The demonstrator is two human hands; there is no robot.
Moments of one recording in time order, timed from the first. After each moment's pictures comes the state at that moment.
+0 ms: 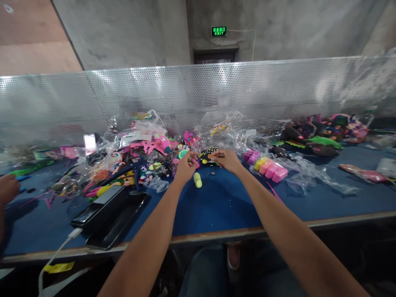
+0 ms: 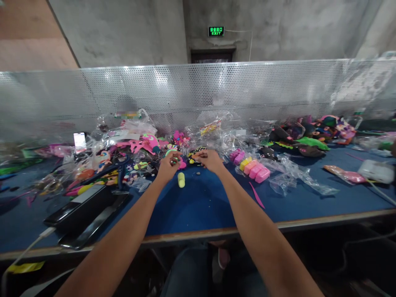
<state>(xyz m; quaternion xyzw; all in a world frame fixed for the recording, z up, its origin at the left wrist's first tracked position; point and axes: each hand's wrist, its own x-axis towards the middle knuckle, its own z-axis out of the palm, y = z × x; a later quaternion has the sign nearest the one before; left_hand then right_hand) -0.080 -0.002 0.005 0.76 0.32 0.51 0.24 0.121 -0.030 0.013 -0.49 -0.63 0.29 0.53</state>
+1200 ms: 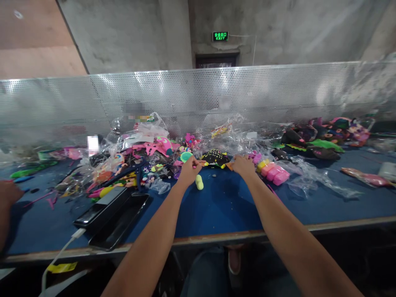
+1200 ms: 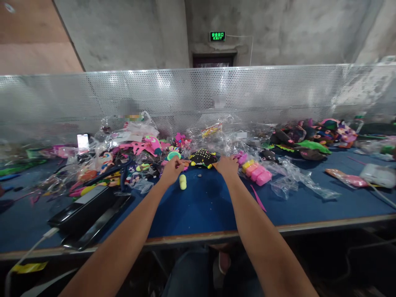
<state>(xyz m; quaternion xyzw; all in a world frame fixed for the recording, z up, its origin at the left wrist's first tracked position) -0.075 -0.002 0.000 0.75 0.30 0.48 0.34 0.157 -0.032 -0.005 -0.80 -0.52 -0.08 0.29</state>
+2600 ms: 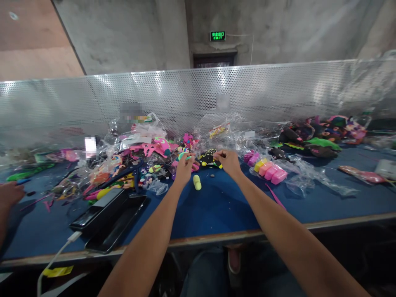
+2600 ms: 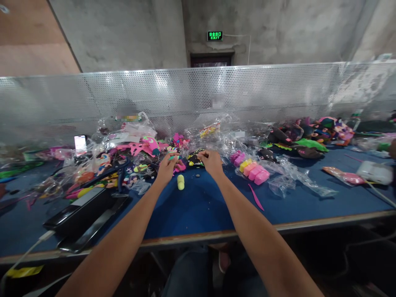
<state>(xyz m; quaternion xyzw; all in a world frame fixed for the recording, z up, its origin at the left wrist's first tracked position) -0.074 -0.003 0.009 0.66 0.31 0.55 0.40 0.121 -0.021 0.006 -0.53 -0.59 0.12 0.60</state>
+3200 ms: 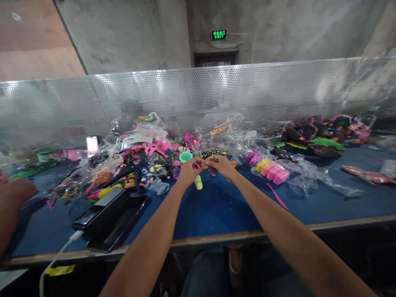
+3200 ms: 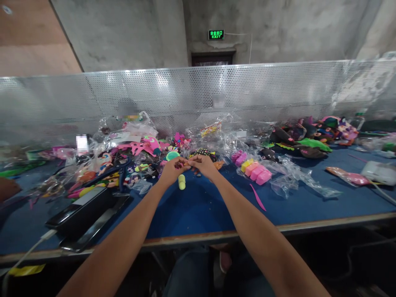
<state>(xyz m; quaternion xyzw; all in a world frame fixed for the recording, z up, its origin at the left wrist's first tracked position) -0.074 -0.007 0.005 0.80 0.31 0.45 0.25 0.092 -0.037 0.004 -0.41 -0.59 0.42 0.55</state>
